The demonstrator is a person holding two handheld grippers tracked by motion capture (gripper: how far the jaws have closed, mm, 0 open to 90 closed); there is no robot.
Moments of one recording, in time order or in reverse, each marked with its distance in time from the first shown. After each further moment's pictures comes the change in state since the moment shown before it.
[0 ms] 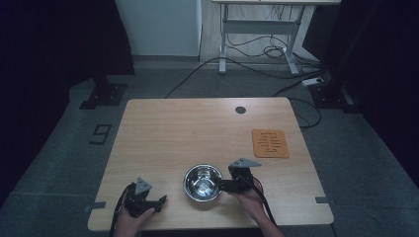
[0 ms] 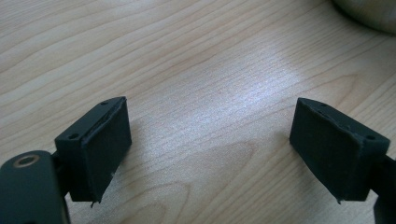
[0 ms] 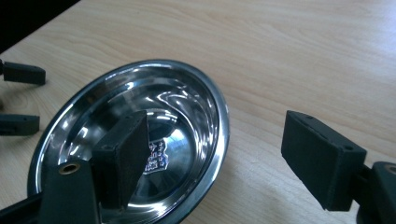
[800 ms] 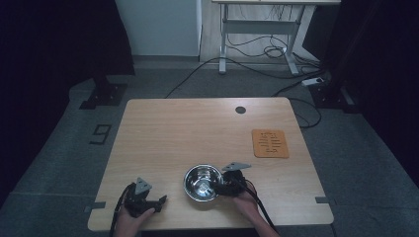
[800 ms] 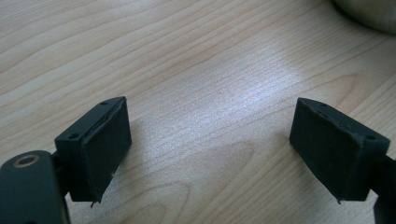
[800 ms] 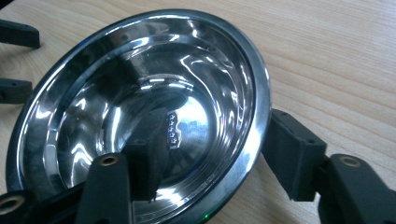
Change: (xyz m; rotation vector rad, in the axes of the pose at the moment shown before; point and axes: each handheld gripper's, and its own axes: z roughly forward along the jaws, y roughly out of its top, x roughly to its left) left arm 0.000 0.000 0.000 0.000 0.000 0.000; right arm 0.007 -0.013 0.024 0.102 0.040 -0.019
